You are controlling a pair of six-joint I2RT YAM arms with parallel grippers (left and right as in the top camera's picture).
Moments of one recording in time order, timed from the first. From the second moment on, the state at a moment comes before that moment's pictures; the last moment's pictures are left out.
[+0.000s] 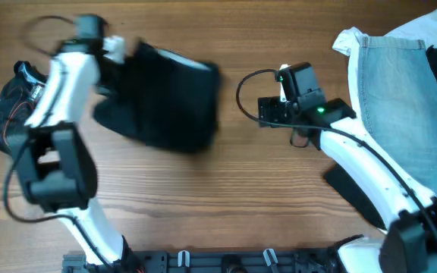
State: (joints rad) left arm 0.06 2.02 1.61 -0.90 0.21 -0.16; right arm 0.37 1.53 1.07 -0.56 0.08 0.23
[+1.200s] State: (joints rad) left arm -0.01 1.82 1.70 -0.99 0.13 -0.19; right arm 0.22 1.49 1.07 -0.41 -0.12 0.31
